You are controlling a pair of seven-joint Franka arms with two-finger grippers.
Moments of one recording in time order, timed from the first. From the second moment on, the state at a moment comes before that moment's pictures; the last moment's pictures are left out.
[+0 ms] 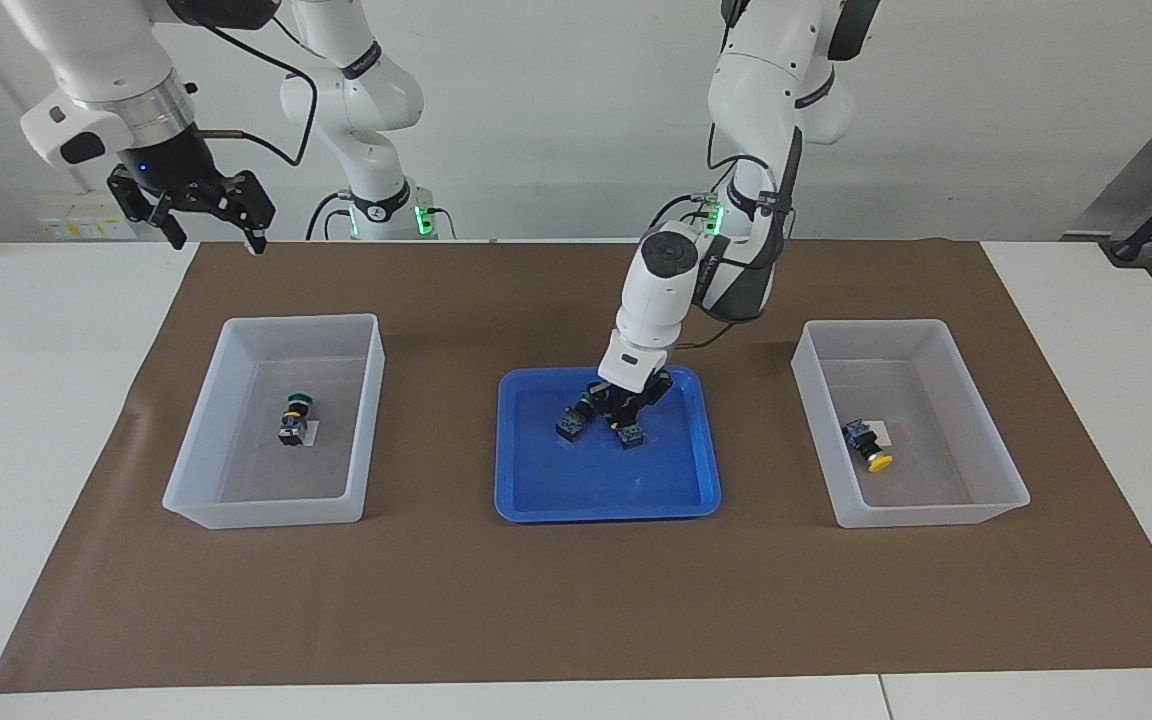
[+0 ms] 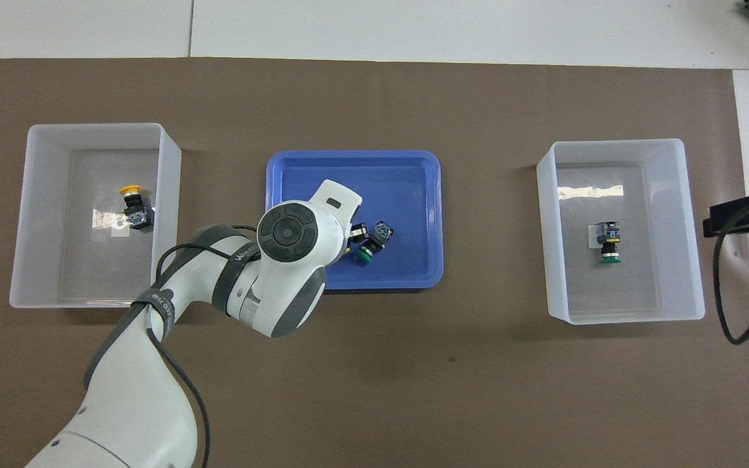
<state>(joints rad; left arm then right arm) -0.57 0.38 -0.04 -1.94 -0.04 2.48 -0.79 0.00 -0.06 -0.03 -1.59 -0.03 1.51 0.04</state>
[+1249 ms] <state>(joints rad) -0.01 0.37 -0.01 -1.46 -0.04 1.85 -0.08 0.19 -0.01 -0.02 -1.66 -0.03 1.70 0.22</state>
